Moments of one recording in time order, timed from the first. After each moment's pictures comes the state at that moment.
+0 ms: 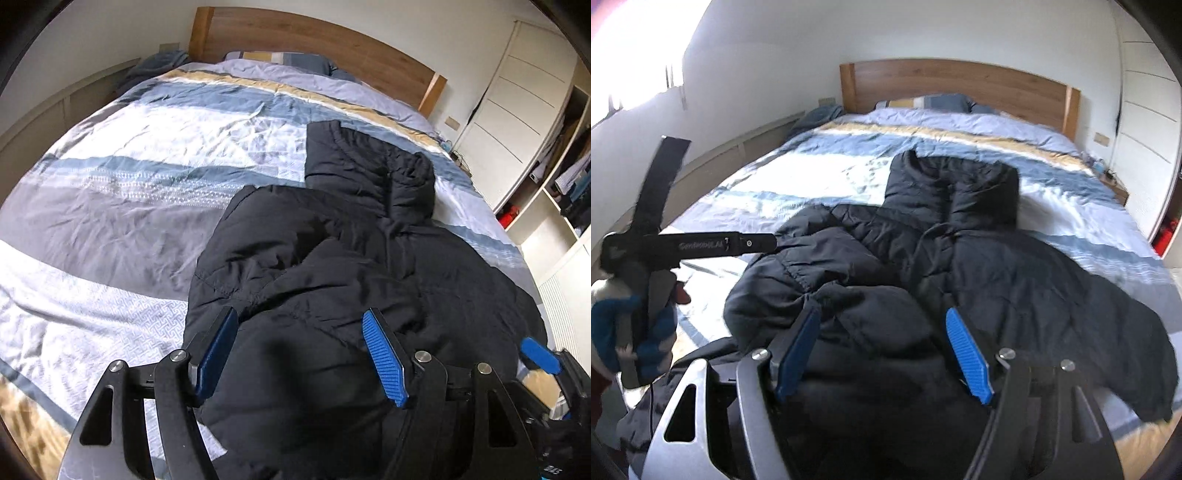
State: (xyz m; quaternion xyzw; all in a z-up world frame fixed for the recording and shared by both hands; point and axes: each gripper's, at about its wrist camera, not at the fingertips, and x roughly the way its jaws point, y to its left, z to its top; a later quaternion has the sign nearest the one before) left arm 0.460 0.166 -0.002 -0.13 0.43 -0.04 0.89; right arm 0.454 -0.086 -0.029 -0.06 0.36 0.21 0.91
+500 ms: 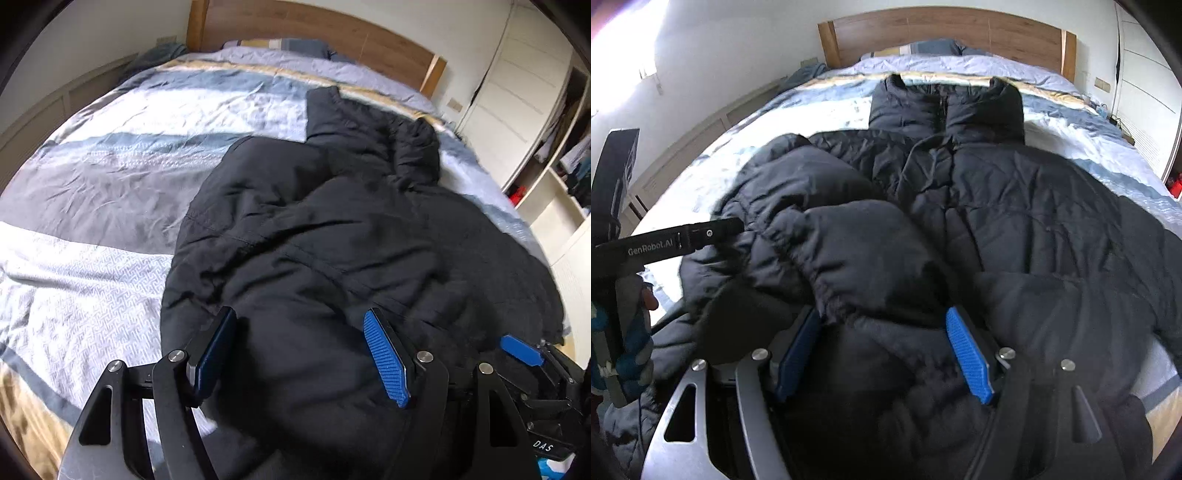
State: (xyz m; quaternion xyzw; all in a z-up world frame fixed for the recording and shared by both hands) left arm 0.426 0.143 -0.037 -0.11 0.44 -0.04 0.89; right arm 0.447 -0.124 -0.094 -0.02 0.42 0.20 0.88
